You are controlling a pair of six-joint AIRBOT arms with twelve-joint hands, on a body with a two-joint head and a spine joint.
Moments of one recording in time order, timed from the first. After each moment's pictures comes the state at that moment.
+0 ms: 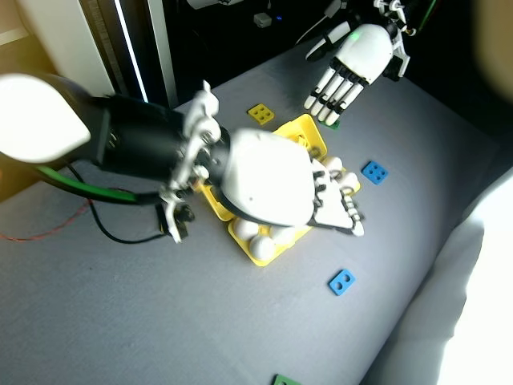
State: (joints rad) left arm 0.52 -0.88 1.07 1.46 -1.17 -0.09; right arm -0.05 -0.87 1.06 -1.18 0.32 0.13
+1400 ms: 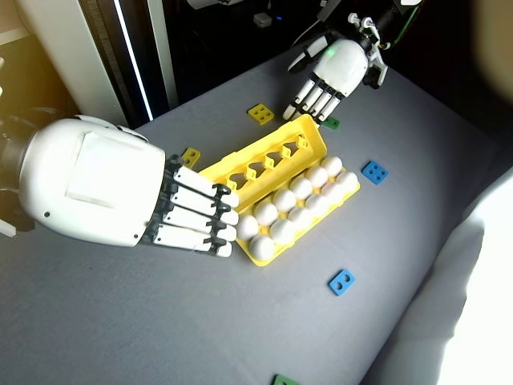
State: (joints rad) left arm 0.59 -0.90 0.94 1.44 -1.00 -0.05; right arm -0.16 -0.57 0.94 -1.31 0.43 0.38
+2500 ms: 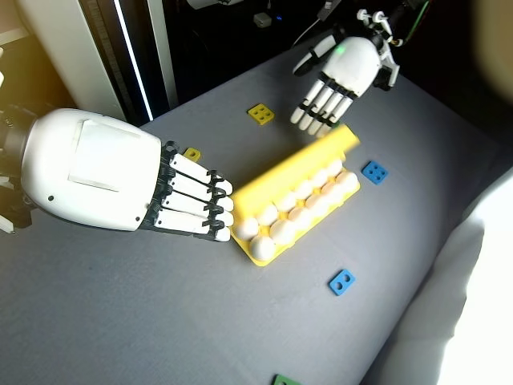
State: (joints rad) left arm 0.43 -0.91 1.02 1.43 -0.99 -0.08; right arm -0.17 -0.55 0.92 -1.34 0.45 0.35
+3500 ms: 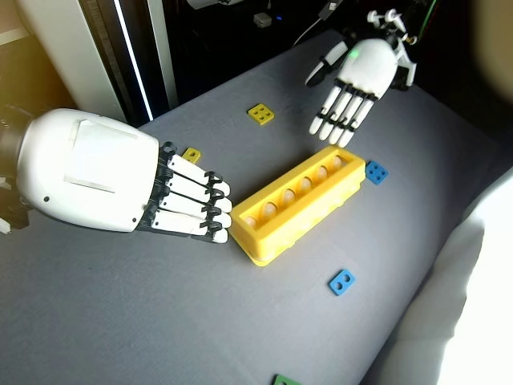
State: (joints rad) left arm 0.38 -0.85 1.01 1.41 -0.99 -0.02; right arm -0.17 -0.54 0.92 -1.34 0.45 0.35
